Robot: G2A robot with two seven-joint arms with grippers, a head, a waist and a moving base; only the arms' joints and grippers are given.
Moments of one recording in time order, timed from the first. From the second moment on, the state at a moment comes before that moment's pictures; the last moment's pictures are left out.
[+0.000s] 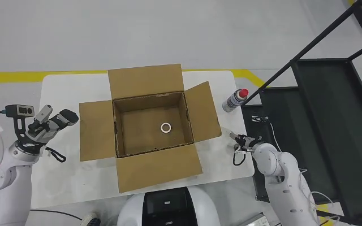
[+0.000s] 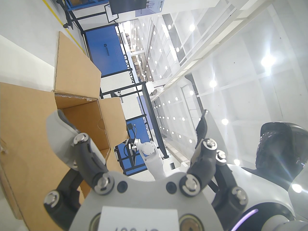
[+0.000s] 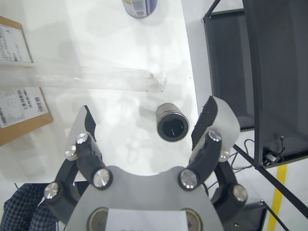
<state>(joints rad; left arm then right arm) 1.45 -0.99 -1.74 -1.46 -0.71 -0.47 -1.02 -1.69 -1.26 1.65 -1.84 -1.08 0.19 0.84</state>
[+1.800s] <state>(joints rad) 1.45 -0.99 -1.74 -1.46 -0.71 -0.47 -1.02 -1.59 -1.24 1.66 -1.60 -0.90 0.15 0.90</state>
